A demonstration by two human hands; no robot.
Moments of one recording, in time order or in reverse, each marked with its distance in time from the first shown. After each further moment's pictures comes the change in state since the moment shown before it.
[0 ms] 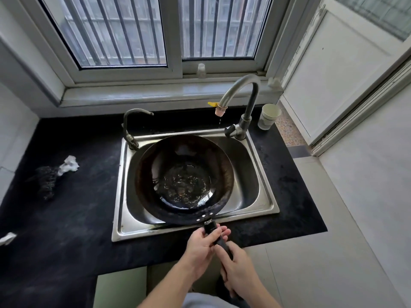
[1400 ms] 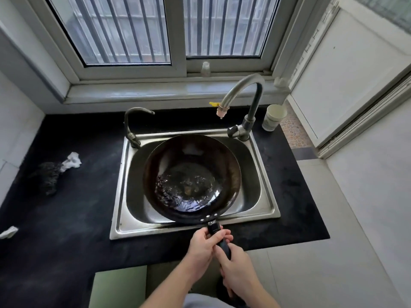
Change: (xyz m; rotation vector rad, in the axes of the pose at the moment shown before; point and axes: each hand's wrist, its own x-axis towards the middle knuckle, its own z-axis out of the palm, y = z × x) left_hand 0.005 -0.006 0.010 0.135 0.007 0.101; right_hand 0.010 -0.008 -0.008 -0.118 0.051 0.054
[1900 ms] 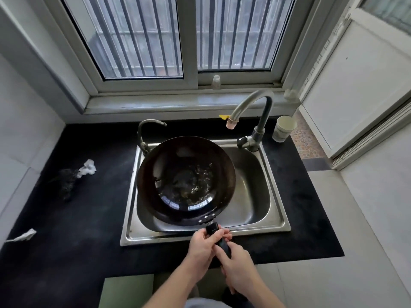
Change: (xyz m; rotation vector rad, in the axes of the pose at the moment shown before) left_hand 0.007 0.027 -0.006 -0.084 0.039 0.066; right_hand 0.021 -0.025 -0.003 -0.071 -0.055 -0.121
